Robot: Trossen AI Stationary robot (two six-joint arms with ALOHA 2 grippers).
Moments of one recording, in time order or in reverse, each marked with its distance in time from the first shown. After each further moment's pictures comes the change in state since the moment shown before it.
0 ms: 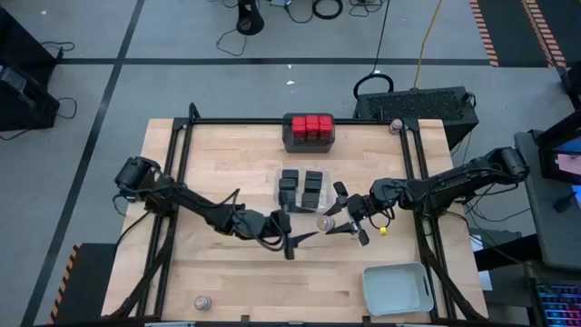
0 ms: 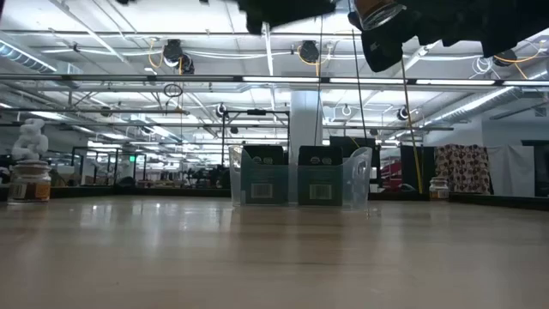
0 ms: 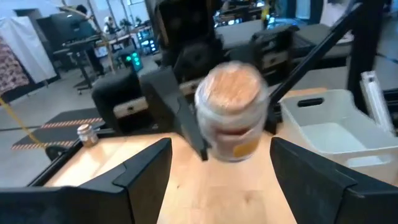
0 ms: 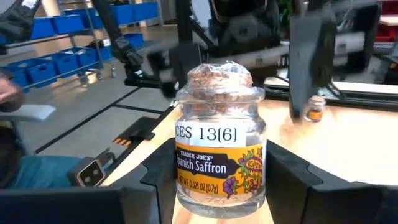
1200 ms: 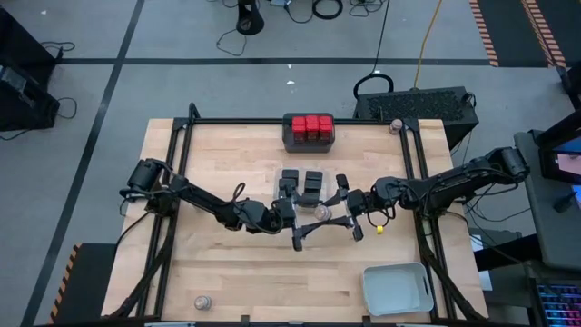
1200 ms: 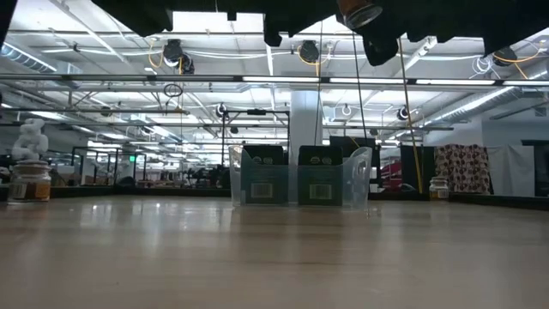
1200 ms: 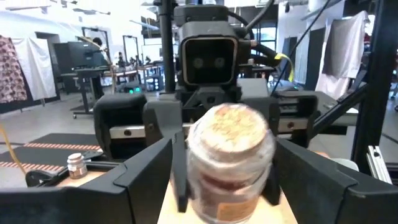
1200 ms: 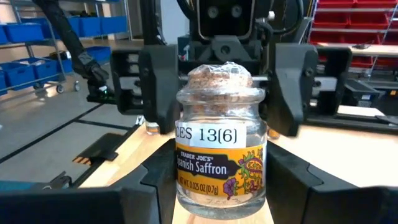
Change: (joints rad) left arm 0.070 0.100 0.000 0.342 0.069 -0.050; right arm 0.001 -0.001 0.002 0.064 0.147 -0.046
